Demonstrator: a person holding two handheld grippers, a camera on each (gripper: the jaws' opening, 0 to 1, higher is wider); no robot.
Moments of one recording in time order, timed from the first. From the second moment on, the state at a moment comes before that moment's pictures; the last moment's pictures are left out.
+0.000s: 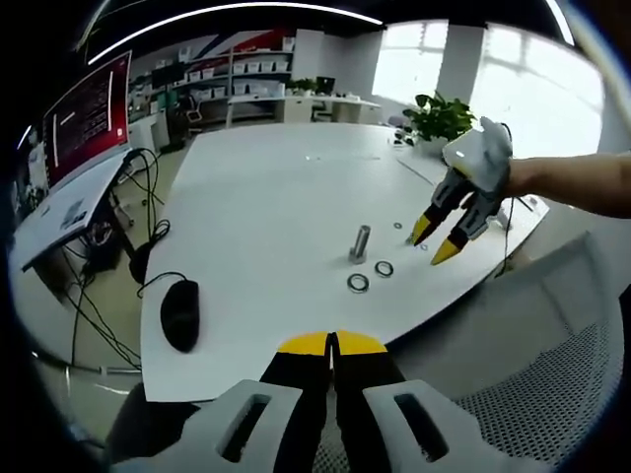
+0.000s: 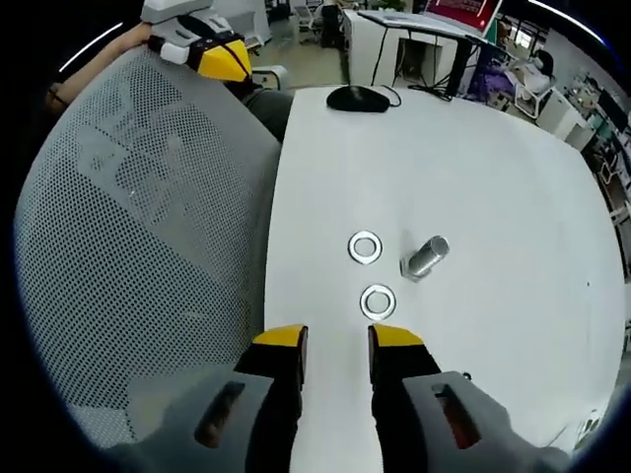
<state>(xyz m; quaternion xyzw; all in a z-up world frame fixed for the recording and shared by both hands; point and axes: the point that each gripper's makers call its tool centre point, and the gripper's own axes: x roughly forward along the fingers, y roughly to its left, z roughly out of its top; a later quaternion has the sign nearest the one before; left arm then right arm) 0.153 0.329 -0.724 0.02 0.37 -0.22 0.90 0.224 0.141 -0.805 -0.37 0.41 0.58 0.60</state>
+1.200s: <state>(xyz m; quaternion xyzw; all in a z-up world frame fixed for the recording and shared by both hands) 0.154 0.332 -0.725 0.01 0.38 -0.21 0.90 0.258 0.158 -0.870 -0.47 0.43 0.57 0.52</state>
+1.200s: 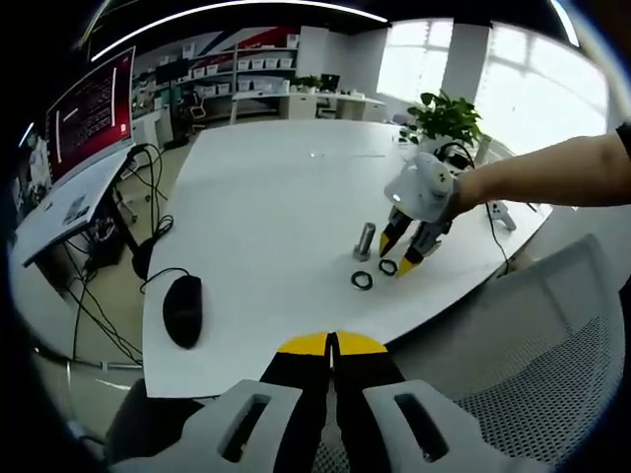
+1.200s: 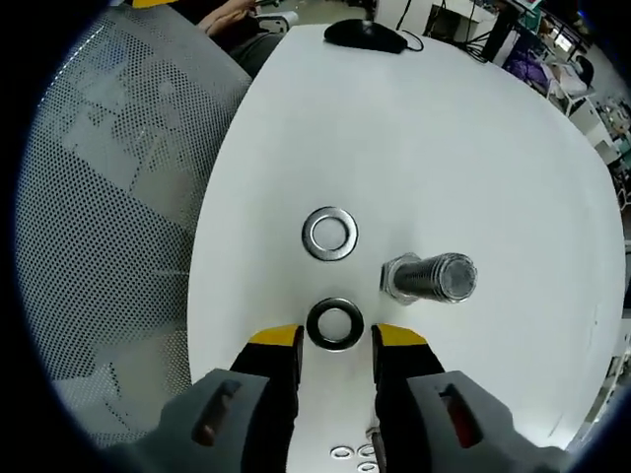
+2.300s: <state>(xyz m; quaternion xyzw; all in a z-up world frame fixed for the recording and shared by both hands) 0.154 0.332 -0.724 0.01 0.37 -0.21 0.90 0.259 0.161 -0.868 -0.45 0.42 0.58 0.53</state>
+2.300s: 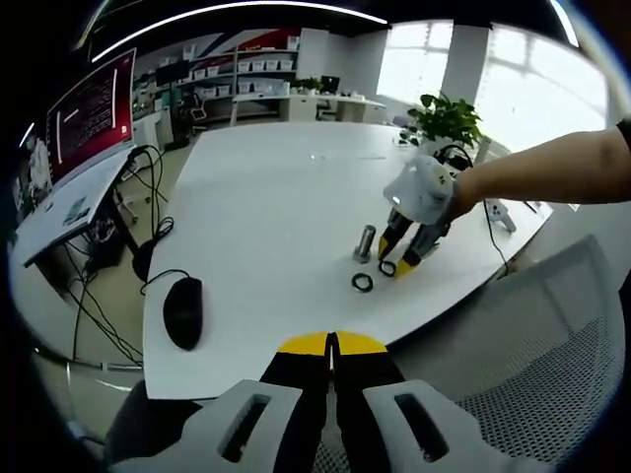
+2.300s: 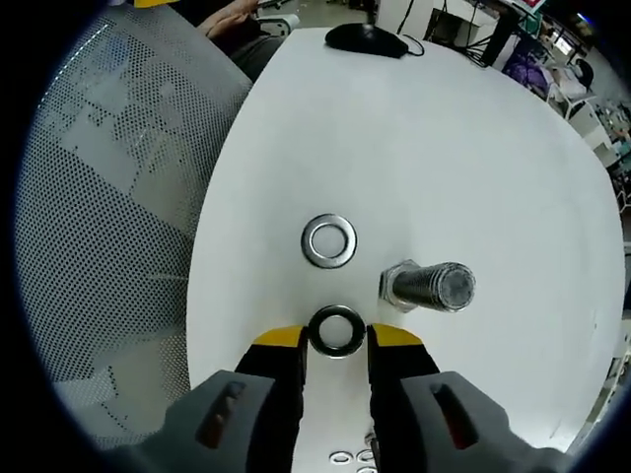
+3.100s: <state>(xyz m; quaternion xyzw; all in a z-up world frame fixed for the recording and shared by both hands) 0.154 0.331 -0.724 0.01 0.37 -0.22 0.90 0.264 0.160 -0.857 -0.45 0.44 0.57 0.52</state>
